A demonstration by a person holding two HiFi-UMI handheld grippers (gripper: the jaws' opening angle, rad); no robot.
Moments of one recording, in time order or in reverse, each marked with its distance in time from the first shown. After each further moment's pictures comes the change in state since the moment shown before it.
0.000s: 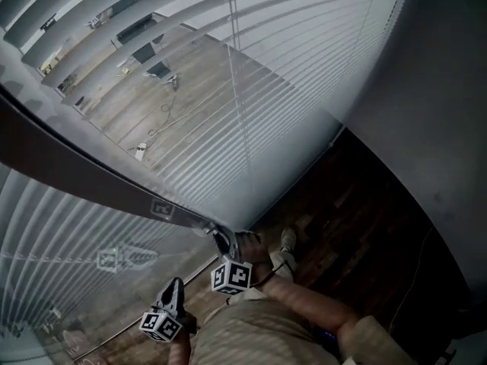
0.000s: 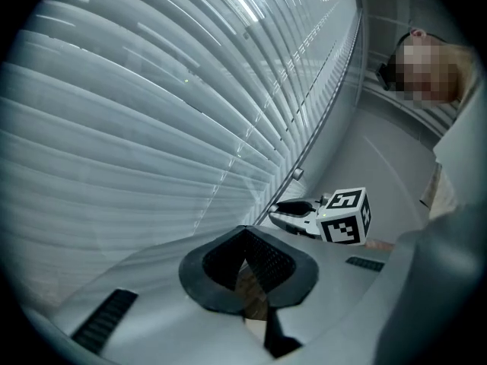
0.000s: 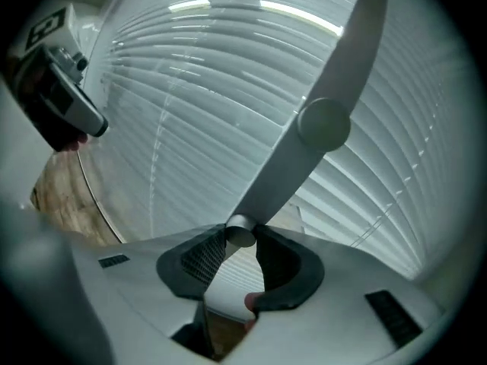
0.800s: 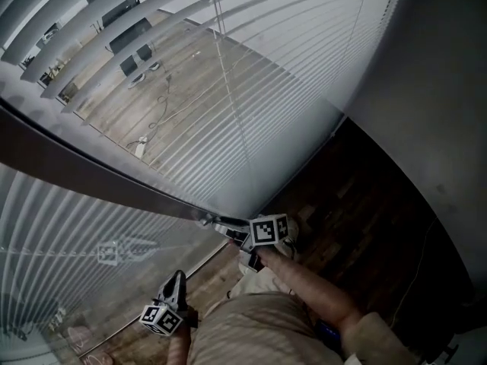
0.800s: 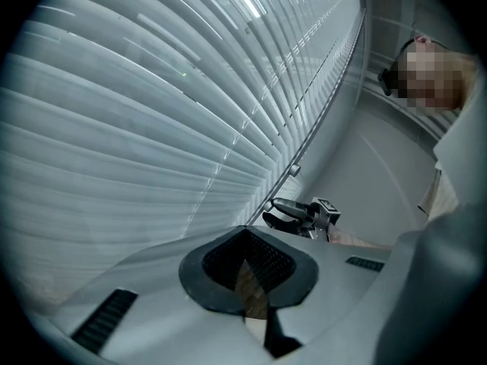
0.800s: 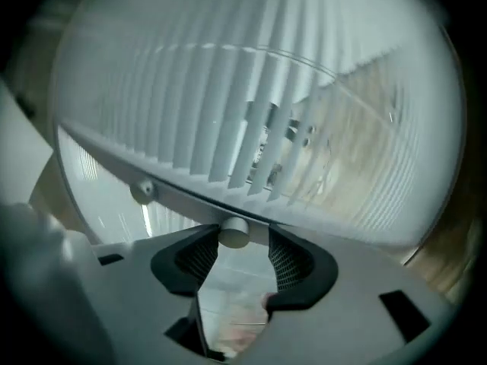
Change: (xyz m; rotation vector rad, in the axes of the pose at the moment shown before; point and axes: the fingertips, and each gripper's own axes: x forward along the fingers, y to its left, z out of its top) left arm 0.003 -0.003 -0.012 -0.021 0.030 -0.027; right arm 0.007 -0.008 -0.014 1.557 -0.320 0.794
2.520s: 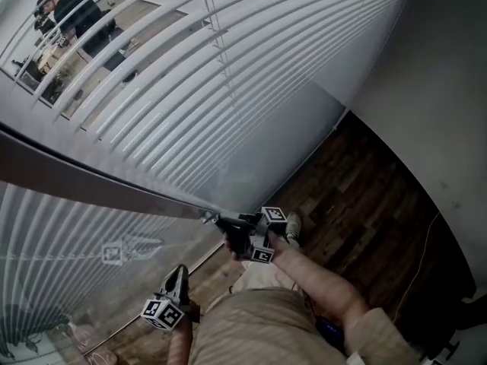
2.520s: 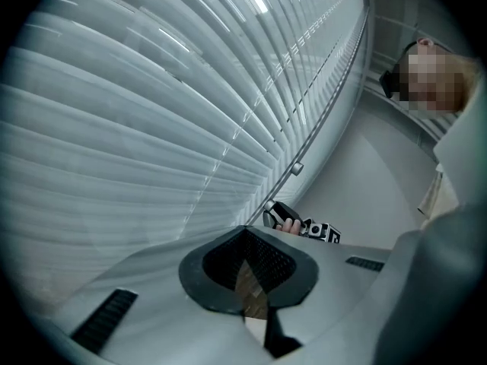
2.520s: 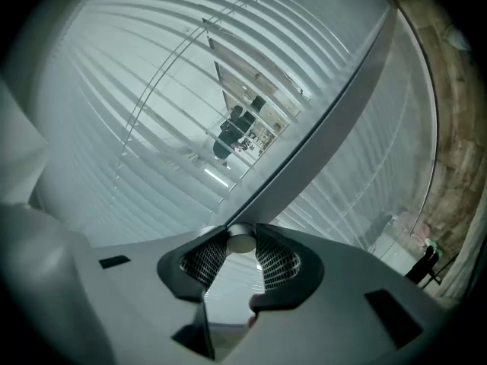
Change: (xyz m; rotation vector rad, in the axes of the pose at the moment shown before) left arm 0.005 -0.013 0.027 -0.003 0.015 -0.007; right arm 0.003 0.007 0.000 1.107 -0.024 0.476
